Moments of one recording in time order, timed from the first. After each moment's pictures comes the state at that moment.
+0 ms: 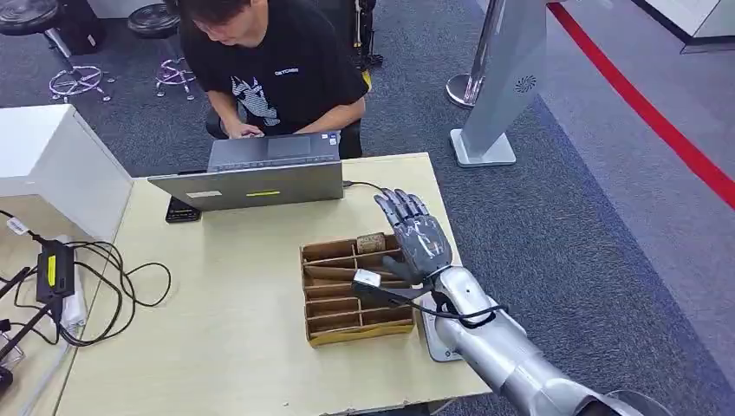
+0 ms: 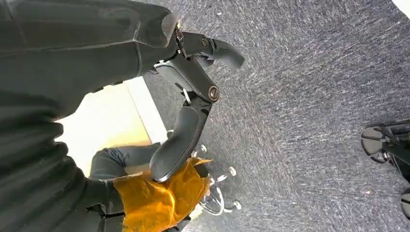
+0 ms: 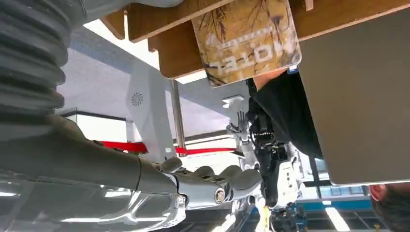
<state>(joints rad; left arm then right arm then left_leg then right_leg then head) -0.07 0.01 1.12 -0.22 -1.47 -0.30 0.02 -0.48 -0.10 0.72 -0.80 0.98 -0.56 -0.20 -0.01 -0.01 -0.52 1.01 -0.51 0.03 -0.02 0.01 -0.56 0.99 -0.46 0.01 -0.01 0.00</state>
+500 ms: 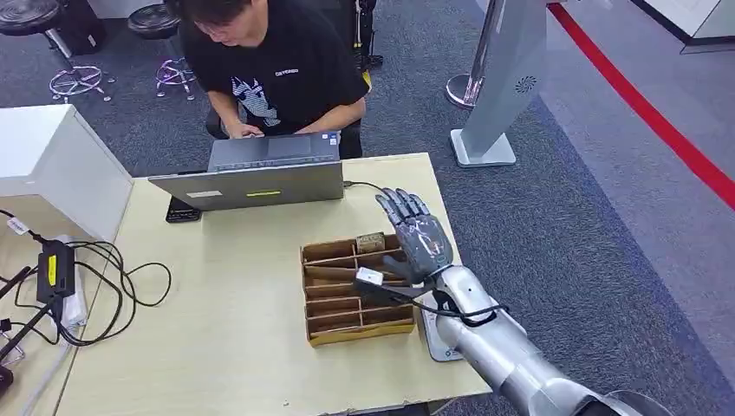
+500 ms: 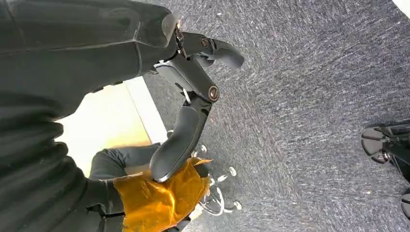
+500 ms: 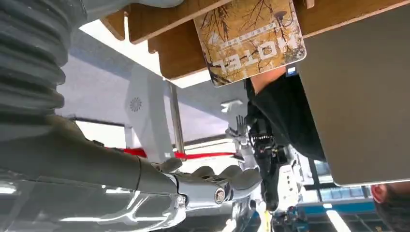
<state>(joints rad) -0.07 0.01 1.12 -0.22 -1.47 -0.30 0.02 -0.48 -0.09 0.69 -0.80 0.94 -0.54 -0.24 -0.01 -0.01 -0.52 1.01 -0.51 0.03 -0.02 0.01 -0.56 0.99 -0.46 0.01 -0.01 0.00</state>
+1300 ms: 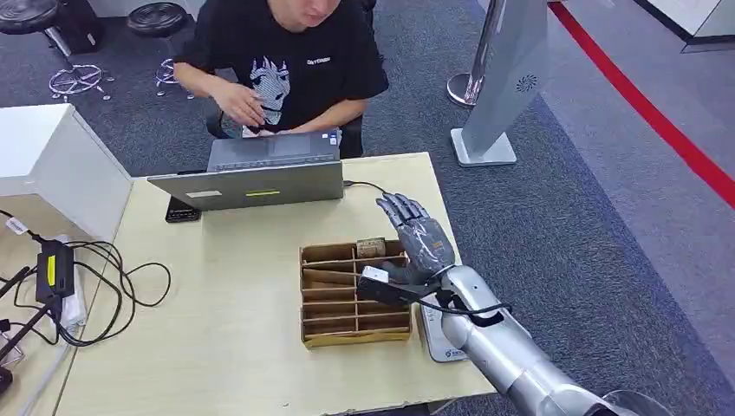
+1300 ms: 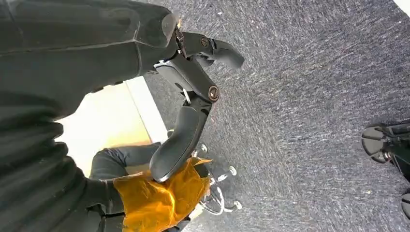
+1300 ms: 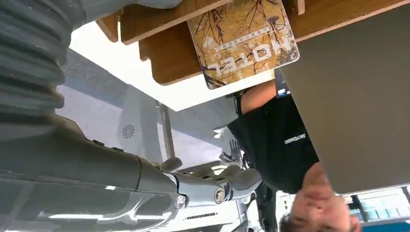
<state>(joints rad) -0.07 0.01 1.12 -0.22 -1.47 -0.30 0.02 -0.45 -0.10 0.66 -0.89 0.85 -0.44 -0.30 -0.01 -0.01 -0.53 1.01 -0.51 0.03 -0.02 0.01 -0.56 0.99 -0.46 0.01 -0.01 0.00</state>
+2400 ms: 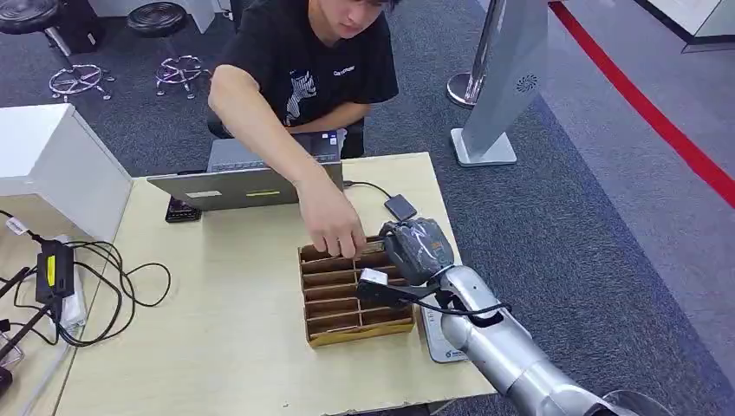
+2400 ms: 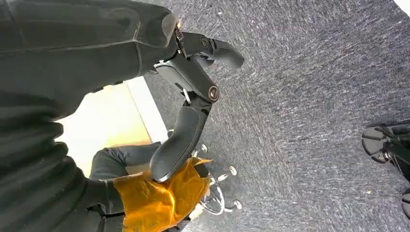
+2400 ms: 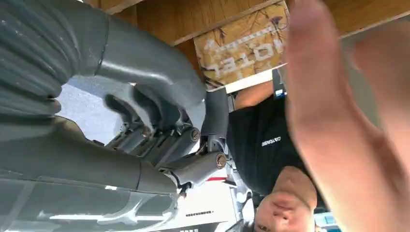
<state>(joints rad) -0.07 0.01 1.12 -0.22 -1.47 -0.30 0.02 -0.45 -0.10 0.66 -0.89 0.86 -0.44 -0.31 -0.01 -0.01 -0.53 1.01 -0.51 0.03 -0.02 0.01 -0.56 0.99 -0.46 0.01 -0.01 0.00</state>
